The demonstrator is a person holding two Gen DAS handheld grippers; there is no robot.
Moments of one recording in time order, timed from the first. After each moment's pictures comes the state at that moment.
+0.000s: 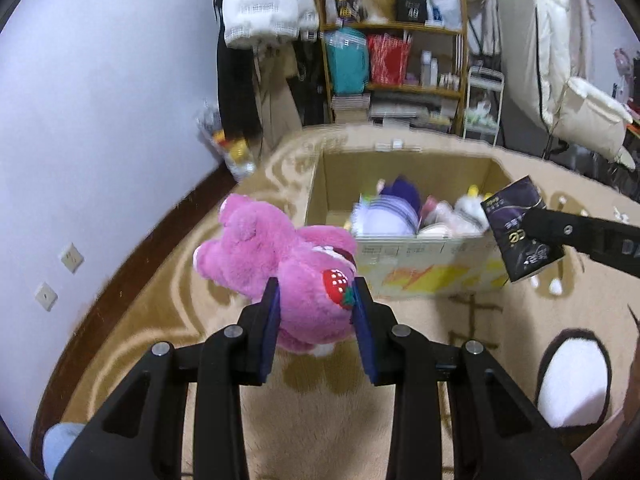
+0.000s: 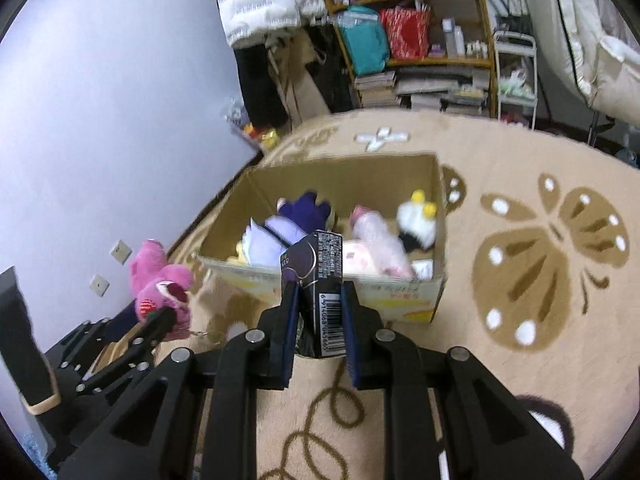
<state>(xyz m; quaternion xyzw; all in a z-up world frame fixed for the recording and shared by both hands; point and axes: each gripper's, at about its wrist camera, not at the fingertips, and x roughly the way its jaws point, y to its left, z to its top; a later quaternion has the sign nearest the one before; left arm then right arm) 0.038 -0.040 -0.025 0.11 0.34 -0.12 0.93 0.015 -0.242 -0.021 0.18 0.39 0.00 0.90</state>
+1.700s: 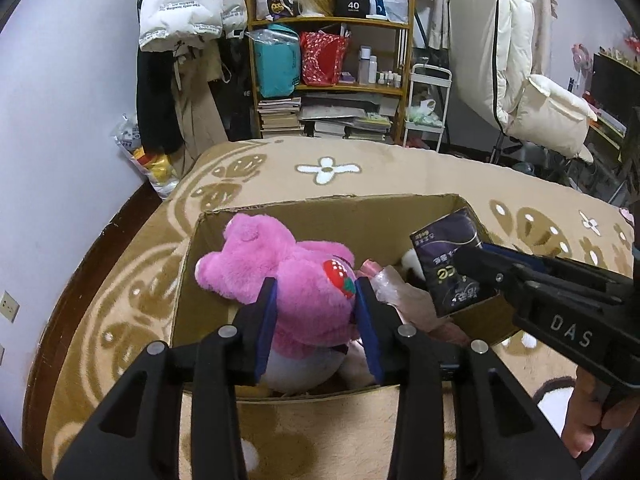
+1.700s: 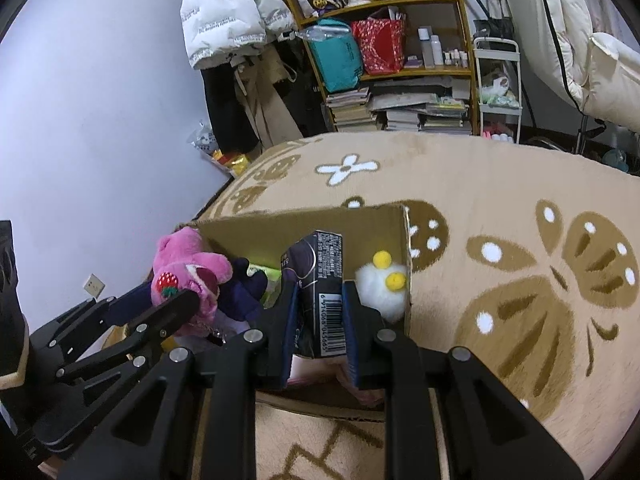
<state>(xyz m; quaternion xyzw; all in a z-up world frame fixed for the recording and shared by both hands) 0.140 -0.121 -0.051 0.11 0.36 -0.24 0.89 0.088 -0.293 -0.045 0.19 0.37 -0.05 0.91</state>
